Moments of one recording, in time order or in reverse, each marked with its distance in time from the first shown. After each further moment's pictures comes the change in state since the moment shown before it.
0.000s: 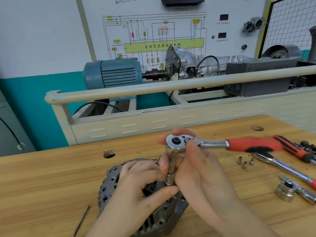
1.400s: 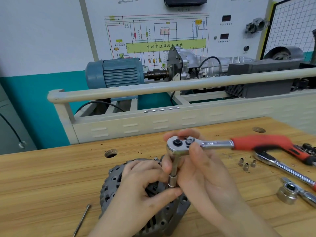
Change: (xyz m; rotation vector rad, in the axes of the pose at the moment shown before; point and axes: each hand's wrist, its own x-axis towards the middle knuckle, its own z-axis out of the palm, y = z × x) left_hand -0.001 -0.002 0.001 -0.045 0.017 -0.006; right_hand 0.001 0.000 0.000 0.004 -0.046 0.015
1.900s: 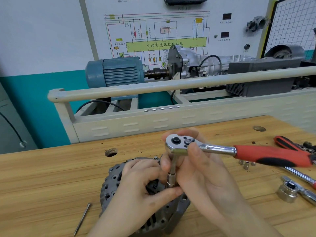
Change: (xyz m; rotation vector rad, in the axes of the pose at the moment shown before) left_hand 0.001 0.004 0.000 0.043 -0.001 -0.017; right_hand -0.001 0.001 -0.001 0.000 0.015 0.010
